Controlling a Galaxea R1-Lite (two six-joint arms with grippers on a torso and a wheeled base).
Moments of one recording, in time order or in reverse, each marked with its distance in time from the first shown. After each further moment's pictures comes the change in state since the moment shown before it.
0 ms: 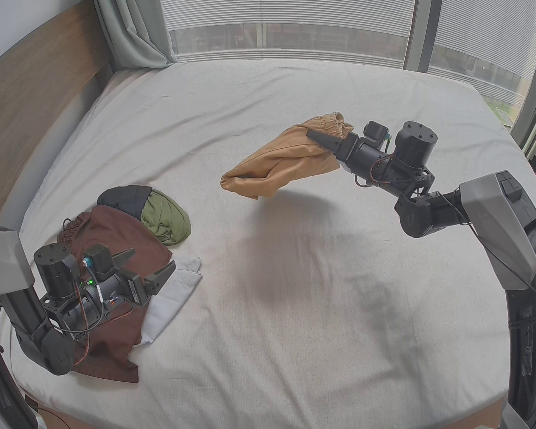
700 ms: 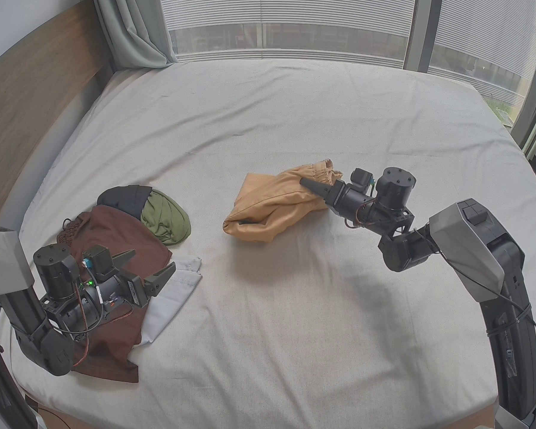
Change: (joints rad) left arm 0.003 -0.001 0.006 -0.001 -0.012 0.000; right arm -0.001 0.186 0.021 -0.089 -0.009 0.051
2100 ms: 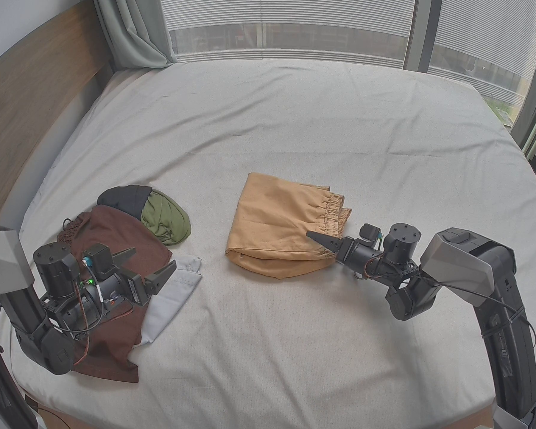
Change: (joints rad) left arm -0.002 -0.001 -0.009 0.000 -0.005 0.003; right arm -0.021 0.068 0.402 -0.349 -0.004 0.003
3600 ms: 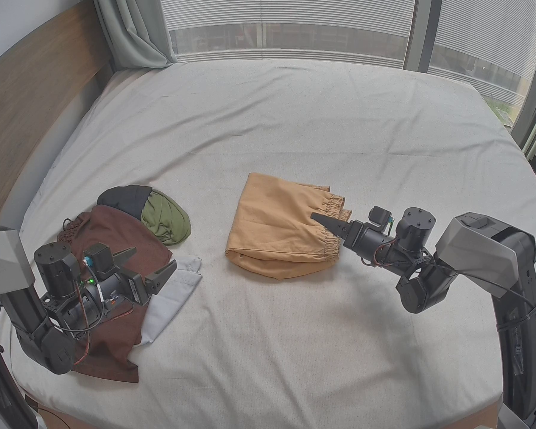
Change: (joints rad) left arm 0.000 0.004 -0.005 0.000 0.000 -0.001; right arm 0.003 -0.148 0.121 -0.040 -0.002 -0.021
